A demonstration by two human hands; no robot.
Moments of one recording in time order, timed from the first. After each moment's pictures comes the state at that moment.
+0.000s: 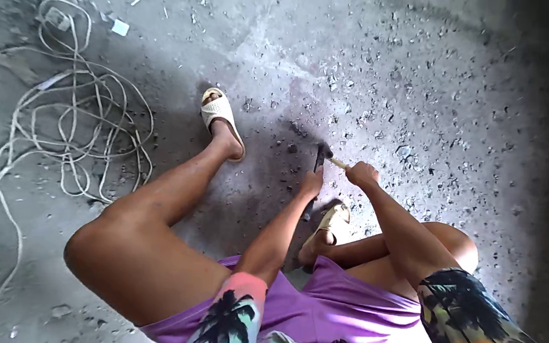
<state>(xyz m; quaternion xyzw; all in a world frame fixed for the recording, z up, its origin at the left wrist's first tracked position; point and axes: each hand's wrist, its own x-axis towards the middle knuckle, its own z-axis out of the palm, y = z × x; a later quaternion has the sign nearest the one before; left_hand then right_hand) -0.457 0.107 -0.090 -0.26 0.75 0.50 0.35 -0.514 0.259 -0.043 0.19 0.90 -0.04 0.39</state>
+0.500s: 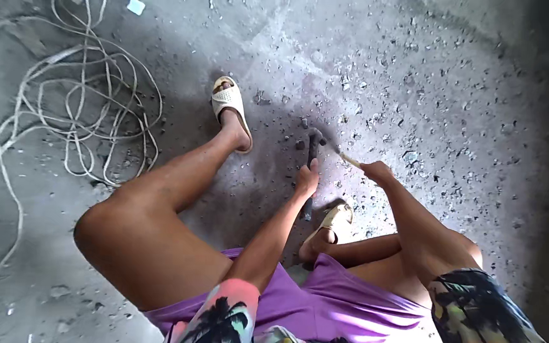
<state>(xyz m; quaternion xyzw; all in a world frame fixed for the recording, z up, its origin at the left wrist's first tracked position) -0.449 0.078 -0.081 -0.33 0.73 0.54 0.27 -0.533 0.296 -0.068 0.22 0.88 -0.16 0.40</state>
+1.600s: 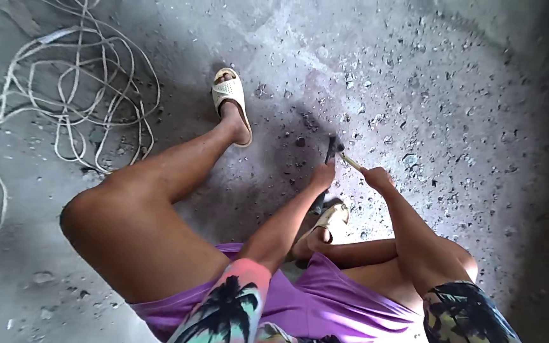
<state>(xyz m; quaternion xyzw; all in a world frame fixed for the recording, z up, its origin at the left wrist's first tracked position) -0.464 0.121 -0.083 -0.27 0.73 0.54 0.33 -0.520 0.309 -0.071 0.18 0.89 -0.09 0.41</state>
